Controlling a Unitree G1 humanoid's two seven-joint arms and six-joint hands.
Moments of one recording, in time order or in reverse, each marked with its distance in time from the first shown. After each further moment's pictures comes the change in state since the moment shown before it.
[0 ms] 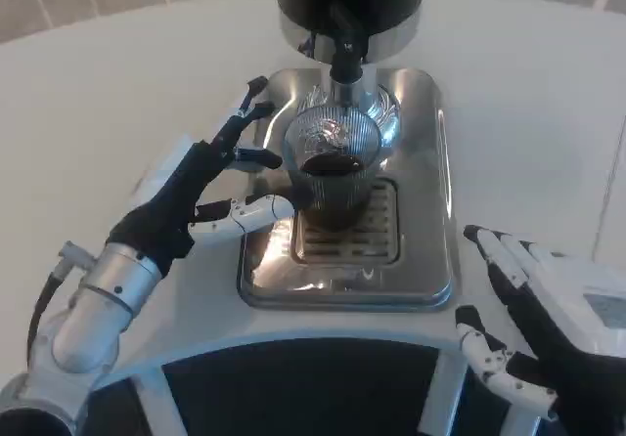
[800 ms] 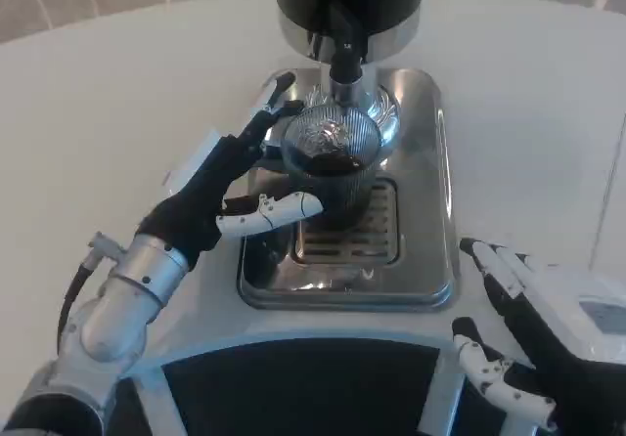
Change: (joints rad) left arm -0.058 -0.055 -0.005 0.060 0.003 0.001 -0.012; right arm 0.008 0.012 0.008 -0.036 -0.028 0.009 0.077
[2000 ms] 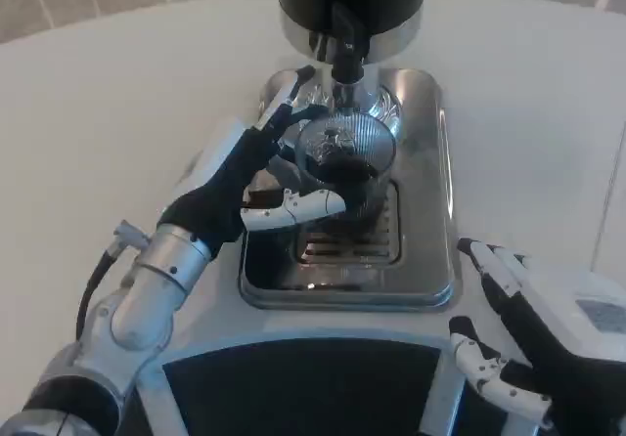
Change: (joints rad) left arm -0.053 -0.021 -0.066 0.030 0.119 0.035 0.153; right arm -0.016 0.036 0.001 -0.004 -0.031 0.001 0.039
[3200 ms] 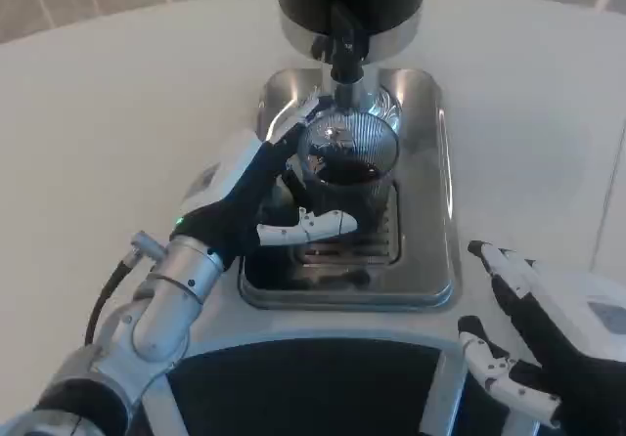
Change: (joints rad) left arm -0.002 -0.013 -0.095 0.019 0.100 0.049 0.171; right arm 0.006 0.004 -0.017 0.003 0.024 0.027 0.000
